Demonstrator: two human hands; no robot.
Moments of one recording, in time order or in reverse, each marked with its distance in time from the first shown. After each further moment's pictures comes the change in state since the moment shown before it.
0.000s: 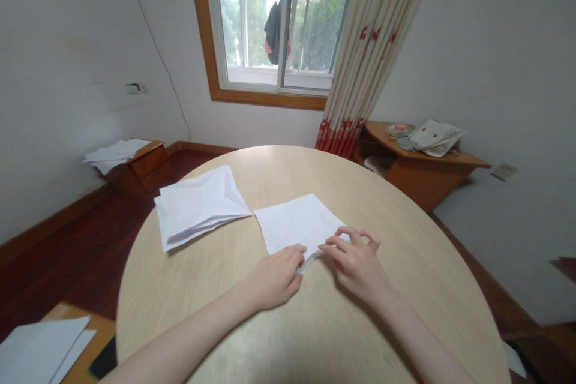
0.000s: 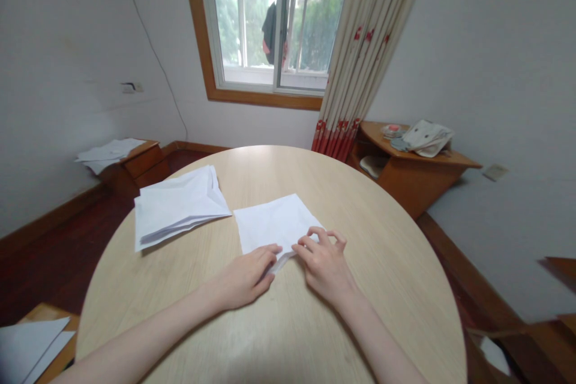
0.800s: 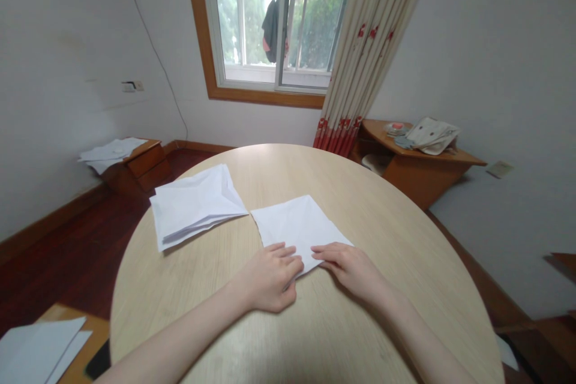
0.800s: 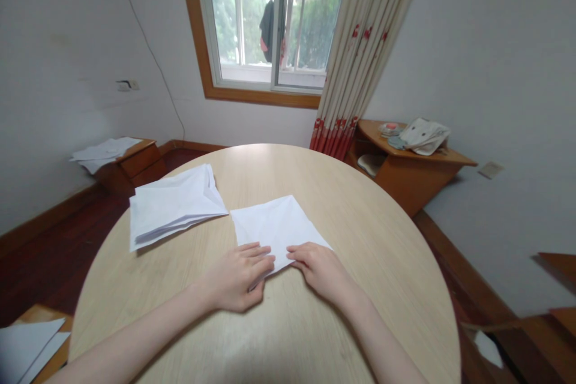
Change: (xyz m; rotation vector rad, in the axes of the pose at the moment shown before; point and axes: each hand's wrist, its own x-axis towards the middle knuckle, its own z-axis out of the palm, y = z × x) left_hand -0.003 0.002 -0.012 0.225 -0.015 0.187; right_hand -0.003 0.007 0.008 0.349 -0.305 0.093
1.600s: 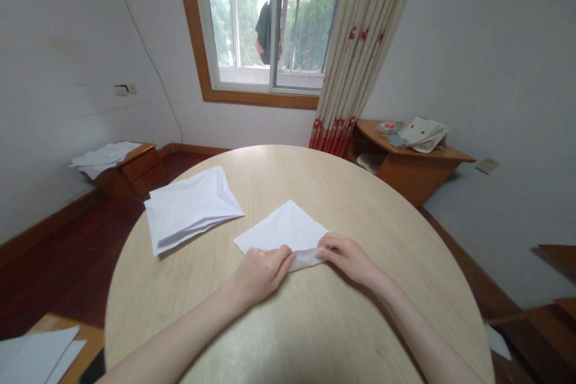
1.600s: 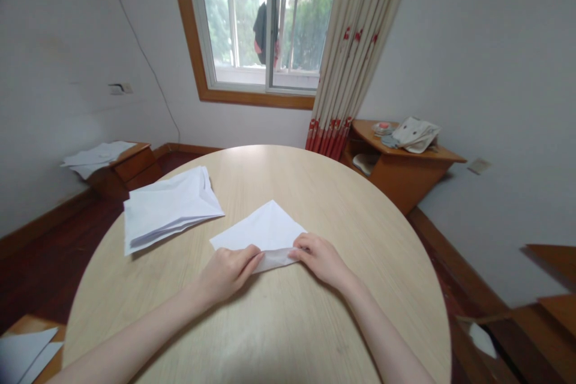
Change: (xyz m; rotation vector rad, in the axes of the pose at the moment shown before) left_hand -0.001 0.001 0.000 0.018 0.190 -0.220; right_hand 0.006 0.011 -0.007 0.318 0.019 0.179
